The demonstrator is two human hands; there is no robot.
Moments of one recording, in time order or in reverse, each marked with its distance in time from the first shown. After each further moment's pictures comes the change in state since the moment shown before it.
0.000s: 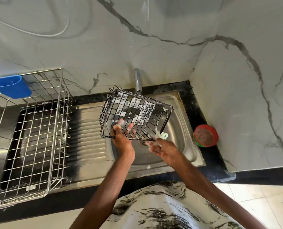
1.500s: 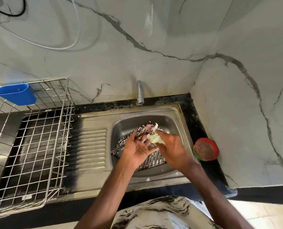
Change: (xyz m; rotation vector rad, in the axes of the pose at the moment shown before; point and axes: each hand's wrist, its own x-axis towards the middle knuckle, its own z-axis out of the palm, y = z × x) left_hand -0.016 0.024 0.021 -0.124 -0.438 -0.663; right_hand -0.071 -0.061 0.007 -1.417 -0.044 -1.087
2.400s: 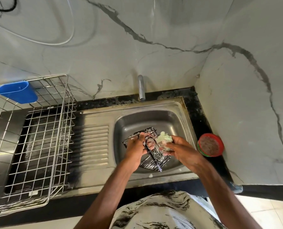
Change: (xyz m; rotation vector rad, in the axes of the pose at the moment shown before) left_hand 0.006 -0.009 -0.009 0.684 0.185 0.193; right_hand -0.002 0.041 0.010 1.012 -0.227 0.656
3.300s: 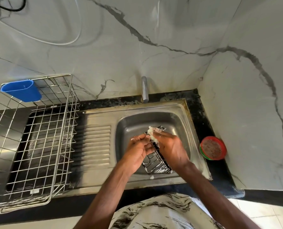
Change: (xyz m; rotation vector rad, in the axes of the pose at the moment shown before) left_hand -0.004 0.003 -0.014 -0.152 -0.178 0.051; right_hand 0.003 -0.014 0.046 -0.993 0.274 -0.942
